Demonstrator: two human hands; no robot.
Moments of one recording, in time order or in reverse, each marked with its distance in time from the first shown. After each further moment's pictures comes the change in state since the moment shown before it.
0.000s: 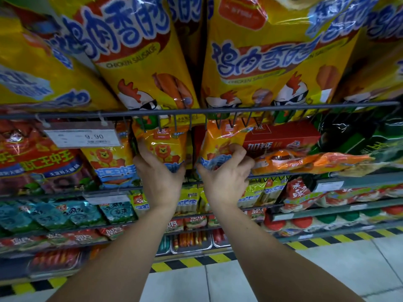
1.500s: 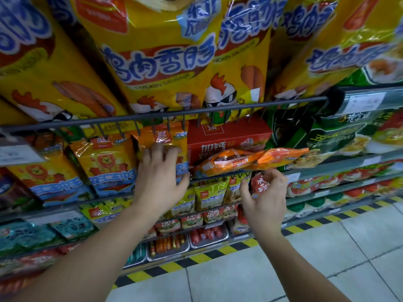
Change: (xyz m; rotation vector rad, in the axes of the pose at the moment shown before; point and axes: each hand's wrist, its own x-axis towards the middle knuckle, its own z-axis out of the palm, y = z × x) left_hand -0.029 0.076 0.022 0.379 -0.382 0.603; right_hand 0.045 0.168 -0.098 0.140 0.195 -0.146
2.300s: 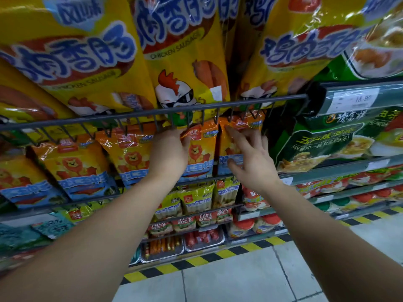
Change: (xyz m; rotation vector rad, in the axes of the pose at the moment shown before) left_hand 0.071 0.090 0.014 -0.255 0.040 -0.233; right_hand 0.120 0.025 -0.005 -0.156 -0.457 -0.441
